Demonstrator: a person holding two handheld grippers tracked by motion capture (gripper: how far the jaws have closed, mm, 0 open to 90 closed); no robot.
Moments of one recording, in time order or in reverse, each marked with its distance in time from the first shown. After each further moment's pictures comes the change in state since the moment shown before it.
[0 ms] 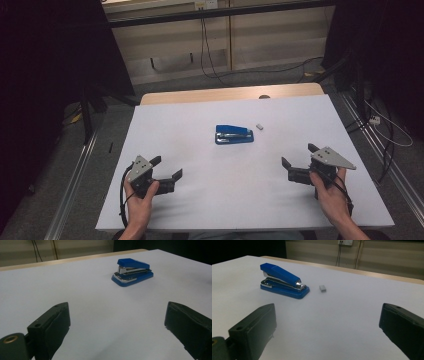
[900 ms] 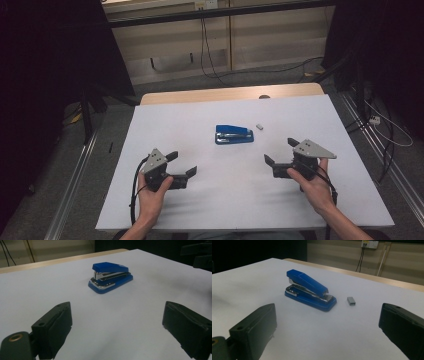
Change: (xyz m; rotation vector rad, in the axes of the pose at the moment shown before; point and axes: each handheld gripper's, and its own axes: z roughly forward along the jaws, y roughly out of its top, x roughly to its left) left arm -0.016 0.015 0.032 0.016 -0.128 0.025; right arm 0.023 0.016 0.032 -0.013 0.153 -0.036
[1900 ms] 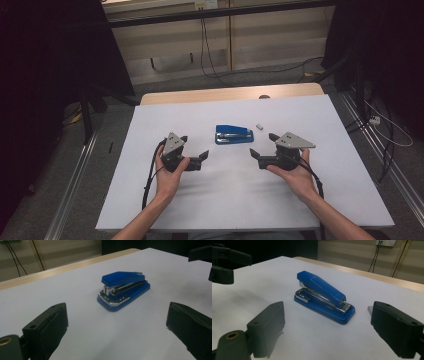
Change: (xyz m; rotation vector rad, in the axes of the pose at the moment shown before) left arm 0.008 0.024 0.058 0.003 0.053 0.064; right arm 0.010 0.007 0.043 0.021 0.083 -0.014
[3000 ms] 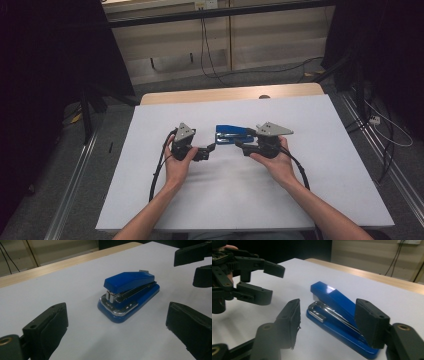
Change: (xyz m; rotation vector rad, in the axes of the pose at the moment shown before) left arm 0.012 0.005 0.043 0.058 -0.041 -0.004; right arm 0.008 0.018 0.054 0.016 0.117 0.007
